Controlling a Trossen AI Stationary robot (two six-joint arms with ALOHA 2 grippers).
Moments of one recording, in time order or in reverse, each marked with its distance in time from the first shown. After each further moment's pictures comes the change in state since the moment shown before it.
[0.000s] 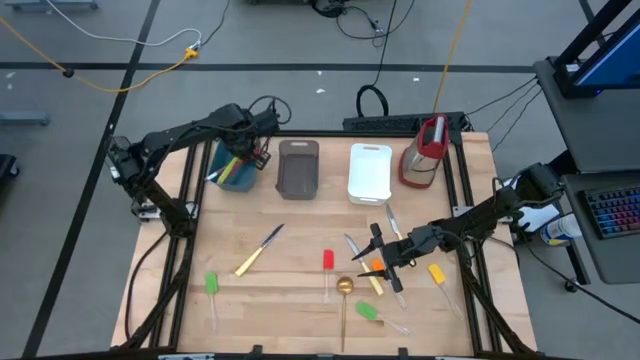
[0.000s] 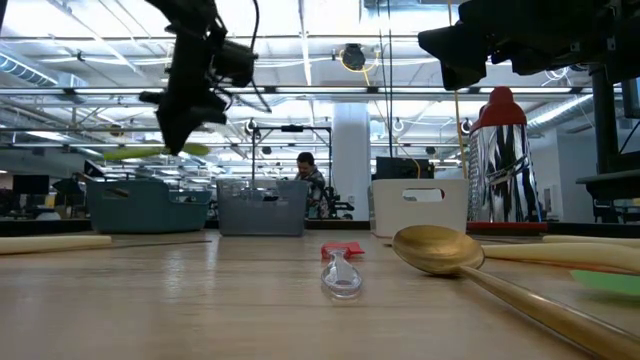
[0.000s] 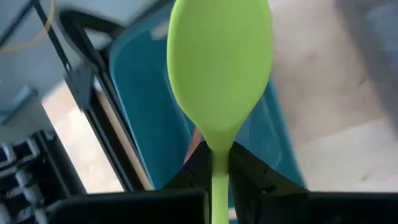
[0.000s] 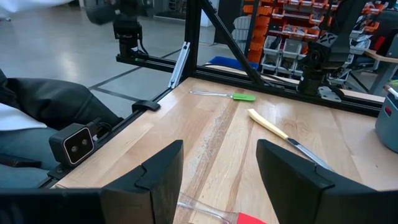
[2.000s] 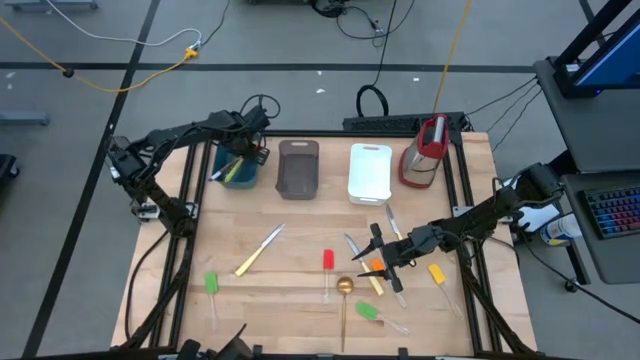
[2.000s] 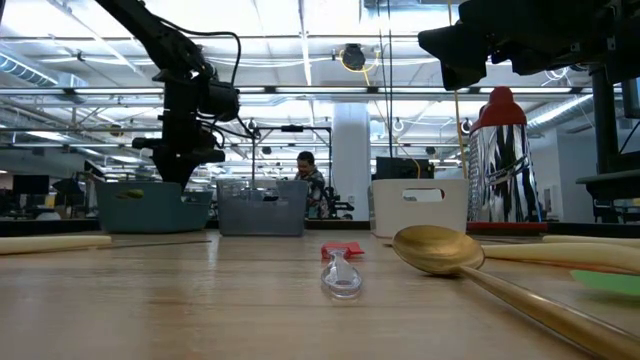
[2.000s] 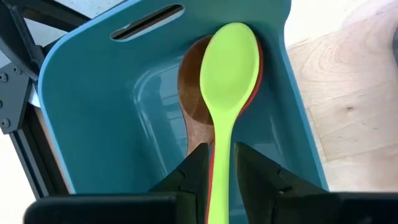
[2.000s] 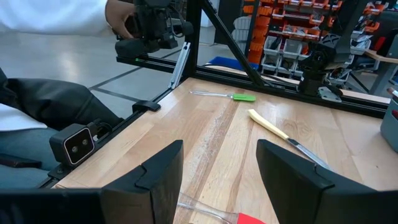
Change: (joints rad) left arm 0.173 0.000 -0.261 0.449 0.078 0.079; right arm 0.000 0.000 0.000 0.000 -0.003 0.000
